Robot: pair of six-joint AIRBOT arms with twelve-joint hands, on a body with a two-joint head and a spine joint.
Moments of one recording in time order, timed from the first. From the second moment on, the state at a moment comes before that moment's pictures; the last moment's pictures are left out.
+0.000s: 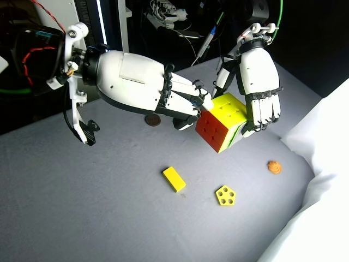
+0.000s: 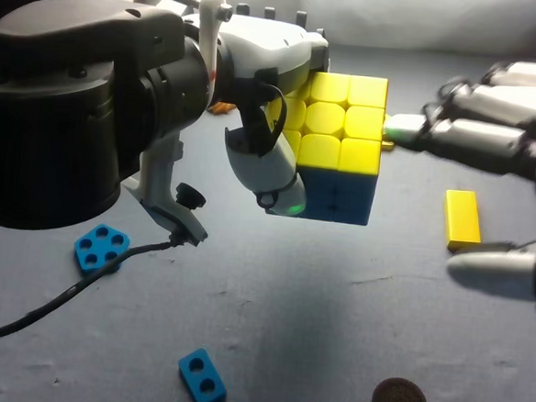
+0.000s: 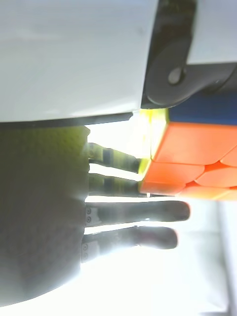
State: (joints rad) left arm 0.09 -1.14 0.86 -1.85 -0.64 2.60; right arm -0.57 -0.64 0.69 -0.17 0.63 -0.94
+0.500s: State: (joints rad) left arm 0.08 -1.14 0.86 -1.86 -0.64 2.60; right arm -0.55 -0.71 0.69 -0.08 0.54 -1.06
